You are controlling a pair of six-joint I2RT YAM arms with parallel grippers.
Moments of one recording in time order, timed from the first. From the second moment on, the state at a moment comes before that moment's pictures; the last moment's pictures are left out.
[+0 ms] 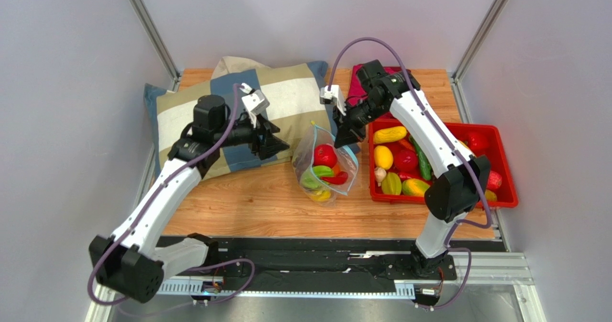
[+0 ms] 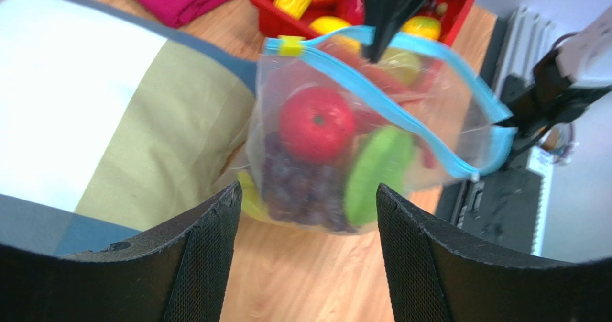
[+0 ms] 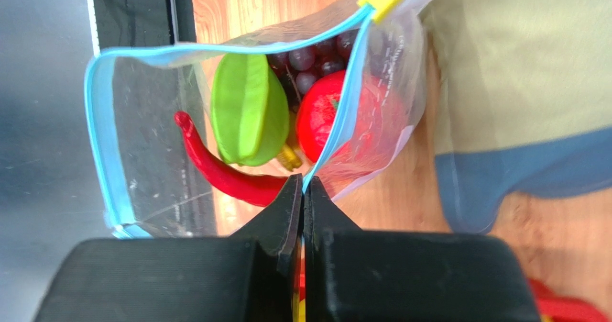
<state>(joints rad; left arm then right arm) -0.36 1.08 1.04 -0.31 0.78 0.08 0.43 1.76 1.83 -1.31 -0.78 -0.79</state>
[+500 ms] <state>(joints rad) -0.31 1.31 1.01 -0.05 1.00 0.31 0.47 1.89 2.00 -1.32 -0.77 -0.97</state>
